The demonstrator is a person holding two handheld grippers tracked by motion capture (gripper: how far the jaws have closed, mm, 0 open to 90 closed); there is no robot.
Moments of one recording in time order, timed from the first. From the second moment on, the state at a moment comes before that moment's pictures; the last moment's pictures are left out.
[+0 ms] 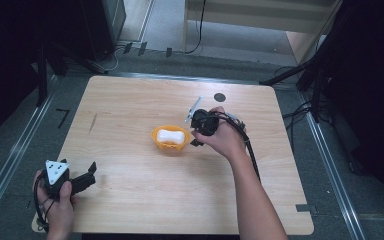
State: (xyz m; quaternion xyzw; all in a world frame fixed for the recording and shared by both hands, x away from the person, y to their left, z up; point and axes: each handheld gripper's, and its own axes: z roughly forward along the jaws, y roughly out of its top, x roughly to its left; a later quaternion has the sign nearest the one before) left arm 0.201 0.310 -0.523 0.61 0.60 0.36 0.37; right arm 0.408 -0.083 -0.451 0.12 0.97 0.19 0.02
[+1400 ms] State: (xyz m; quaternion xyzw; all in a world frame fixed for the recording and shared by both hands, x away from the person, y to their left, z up) left arm 0.201 0.310 -0.523 0.61 0.60 0.36 0.37; right arm 0.338 -0.217 -0.507 0.29 0.87 0.38 0.12
